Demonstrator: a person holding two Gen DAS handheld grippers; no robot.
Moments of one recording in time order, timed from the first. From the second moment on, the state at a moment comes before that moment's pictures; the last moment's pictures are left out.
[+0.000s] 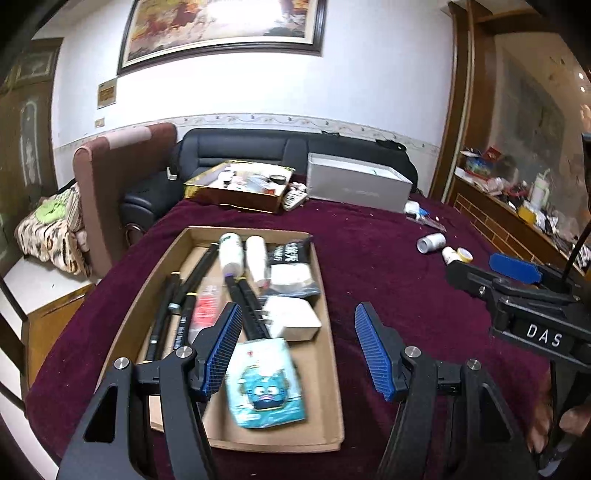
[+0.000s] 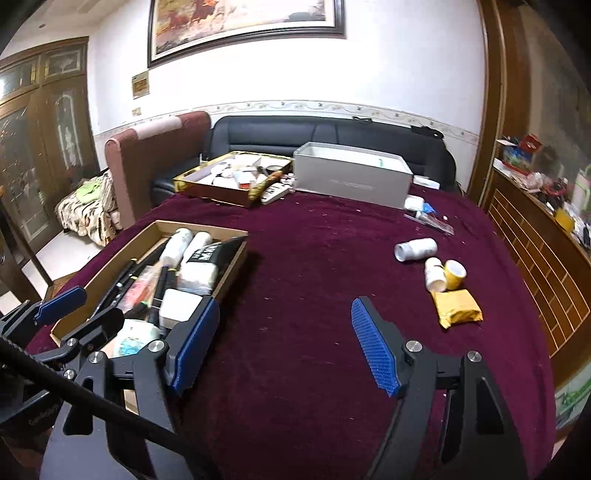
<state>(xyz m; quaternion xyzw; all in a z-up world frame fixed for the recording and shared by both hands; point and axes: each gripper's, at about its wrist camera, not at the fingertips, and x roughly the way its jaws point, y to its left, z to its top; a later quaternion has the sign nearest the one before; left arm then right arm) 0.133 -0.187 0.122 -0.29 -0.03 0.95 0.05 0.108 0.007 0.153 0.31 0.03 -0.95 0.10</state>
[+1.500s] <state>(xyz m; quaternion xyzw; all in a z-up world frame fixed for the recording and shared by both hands) 0.028 -0.032 0.036 -0.46 0.02 0.87 0.17 0.025 0.277 0.102 0.41 -0.19 -0.89 -0.07</state>
